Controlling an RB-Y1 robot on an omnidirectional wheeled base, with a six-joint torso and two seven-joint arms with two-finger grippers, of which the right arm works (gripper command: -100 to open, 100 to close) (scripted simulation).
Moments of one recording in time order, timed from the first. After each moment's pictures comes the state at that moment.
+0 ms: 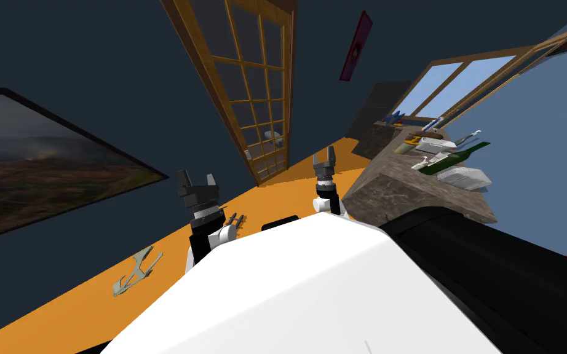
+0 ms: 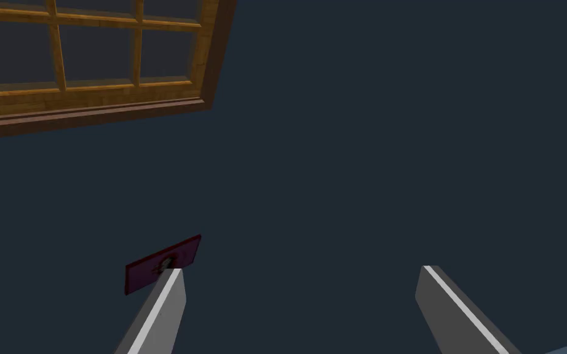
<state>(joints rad) 0.45 -0.03 0.00 -2.21 -0.01 -0.53 -0.06</state>
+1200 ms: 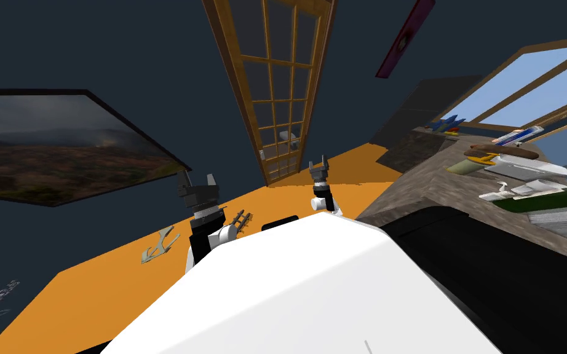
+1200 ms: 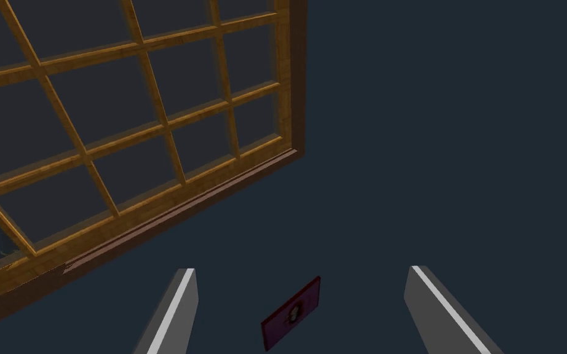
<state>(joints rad) 0.37 -0.06 -0.03 -1.96 -0.10 -0.59 -0.27</state>
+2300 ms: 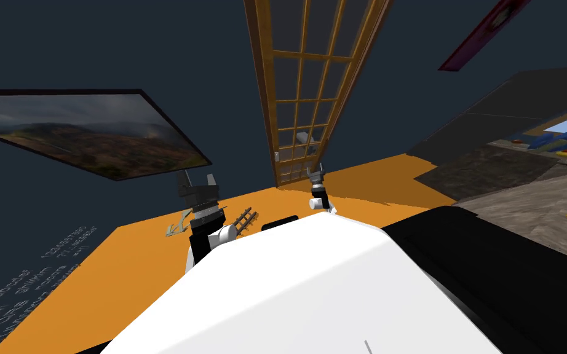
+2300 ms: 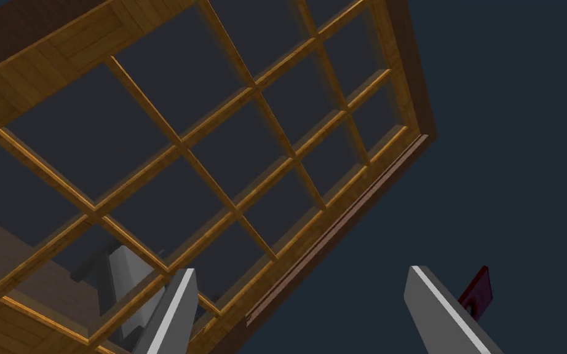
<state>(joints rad) 0.27 -0.09 -0.07 -1.65 -0.21 -0.65 -0.51</state>
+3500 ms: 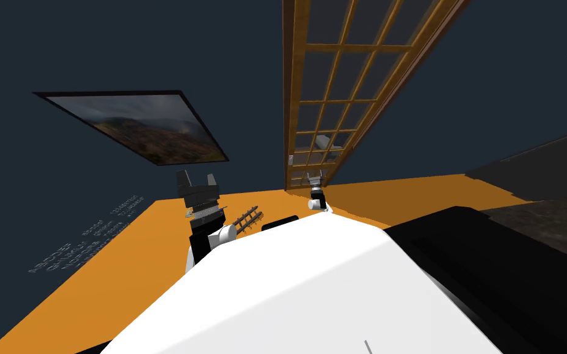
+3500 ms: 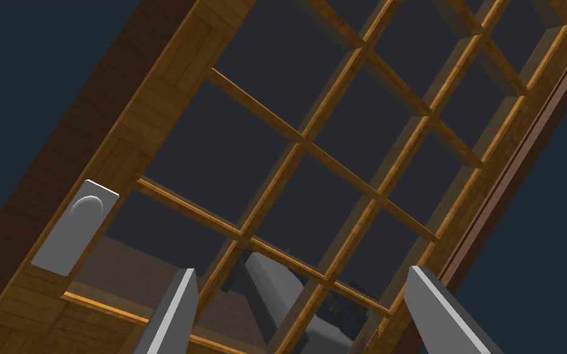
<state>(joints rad) 0.17 -0.09 -0.10 -1.34 -0.32 -0.72 -0.76</state>
